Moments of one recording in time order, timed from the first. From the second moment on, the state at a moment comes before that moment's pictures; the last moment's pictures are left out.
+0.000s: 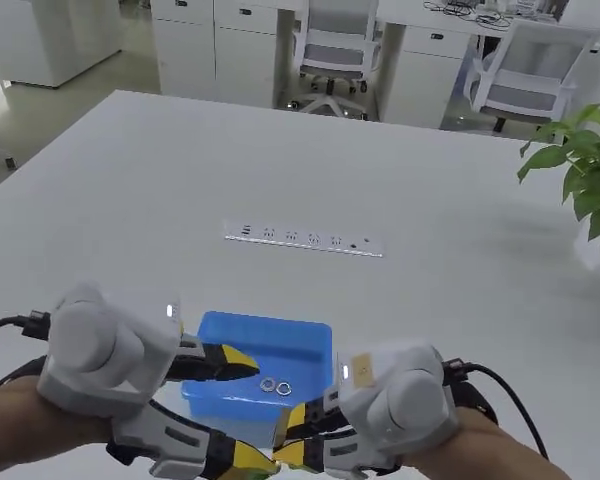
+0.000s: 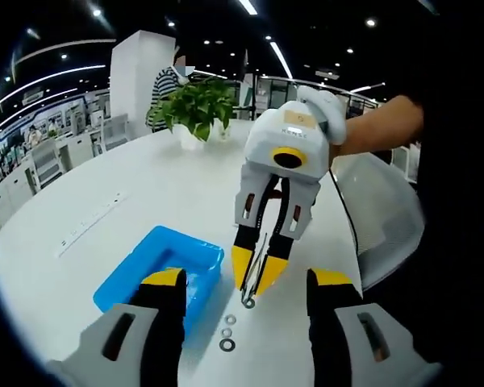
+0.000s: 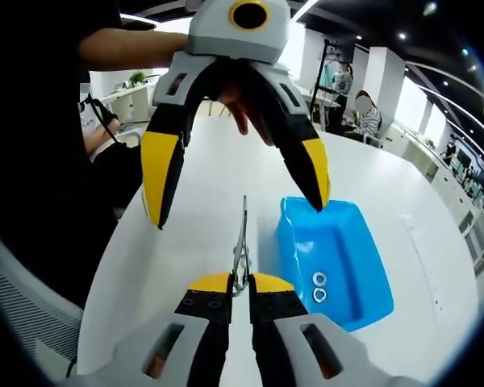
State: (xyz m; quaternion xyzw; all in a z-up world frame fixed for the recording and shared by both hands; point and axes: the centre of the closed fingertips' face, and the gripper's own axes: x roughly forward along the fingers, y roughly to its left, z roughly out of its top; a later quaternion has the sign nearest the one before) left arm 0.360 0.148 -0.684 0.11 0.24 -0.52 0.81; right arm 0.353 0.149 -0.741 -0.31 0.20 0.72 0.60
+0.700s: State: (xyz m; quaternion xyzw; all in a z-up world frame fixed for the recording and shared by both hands) left arm 0.364 0.178 -0.674 0.10 0.23 -0.46 0.85; right arm 0.360 0.147 -0.708 -0.31 0.18 0.71 0.60
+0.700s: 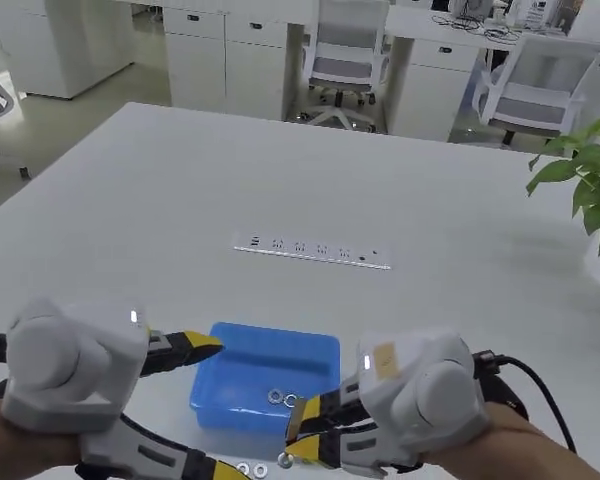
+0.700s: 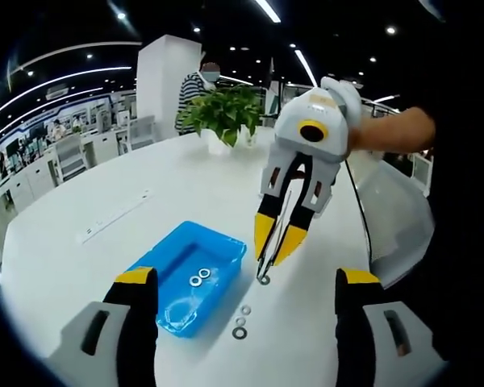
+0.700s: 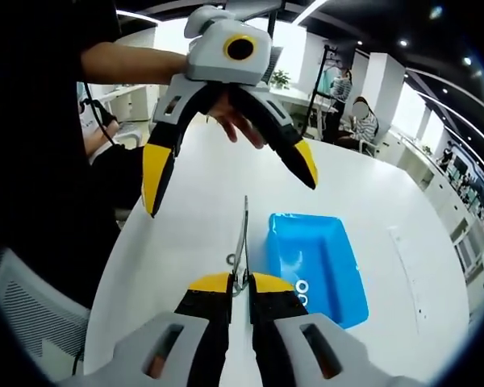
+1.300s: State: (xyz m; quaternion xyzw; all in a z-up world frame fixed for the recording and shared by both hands) left arm 0.370 0.192 -0.675 0.09 0.23 -0.44 0.86; right arm 0.391 0.150 -0.687 -0.31 0.17 0.70 0.62
